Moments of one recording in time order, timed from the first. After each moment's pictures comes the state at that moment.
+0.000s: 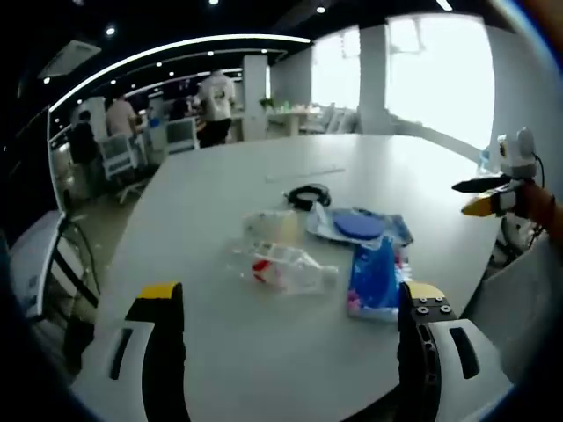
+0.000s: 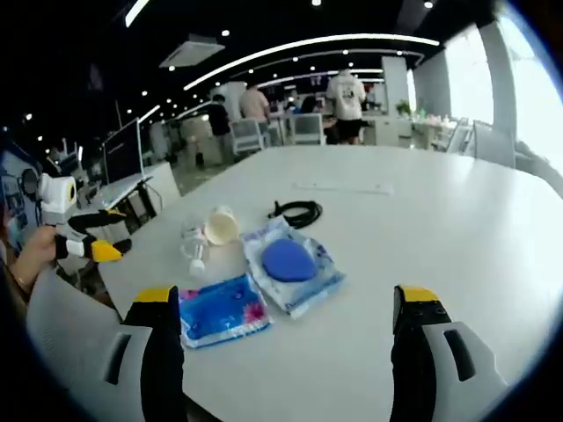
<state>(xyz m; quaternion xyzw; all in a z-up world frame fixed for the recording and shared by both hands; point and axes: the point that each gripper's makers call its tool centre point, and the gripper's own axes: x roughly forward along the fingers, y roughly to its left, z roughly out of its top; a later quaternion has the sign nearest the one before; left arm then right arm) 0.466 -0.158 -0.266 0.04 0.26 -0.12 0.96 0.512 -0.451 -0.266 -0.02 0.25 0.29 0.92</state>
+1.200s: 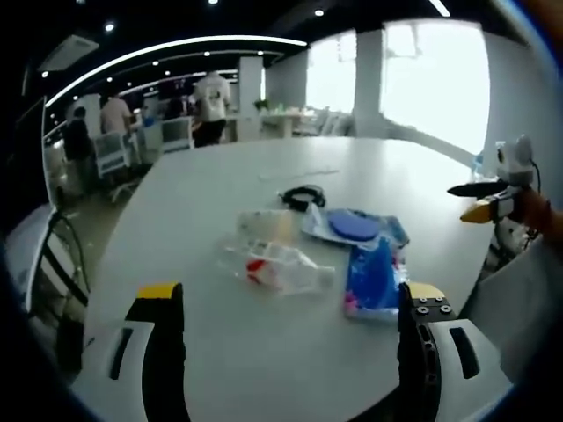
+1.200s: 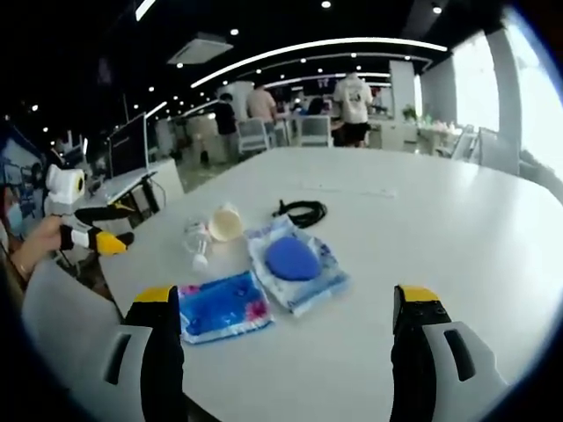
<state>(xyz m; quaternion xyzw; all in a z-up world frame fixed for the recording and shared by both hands) 0.470 -0.160 -0.275 0.02 0.25 -0.14 0.96 0.508 -0.445 -0.271 -0.03 0.24 0.30 0.92</state>
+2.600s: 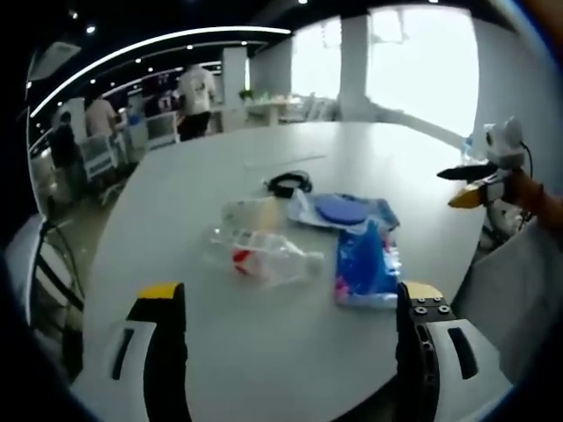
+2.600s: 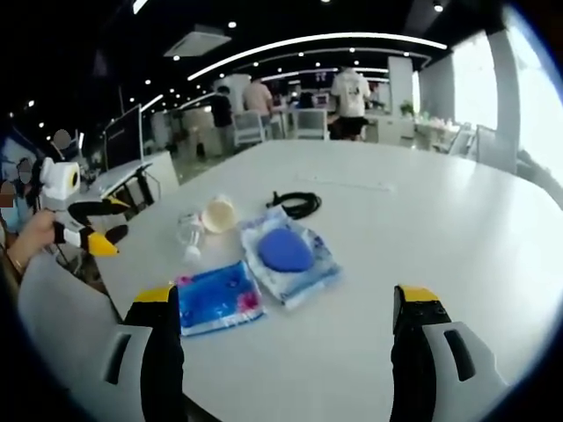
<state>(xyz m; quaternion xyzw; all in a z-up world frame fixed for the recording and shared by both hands) 0.464 -0.174 -0.285 0.04 0.28 -0.18 0.94 0.508 -0.451 -0.280 -0.04 0.25 0.29 0.92</state>
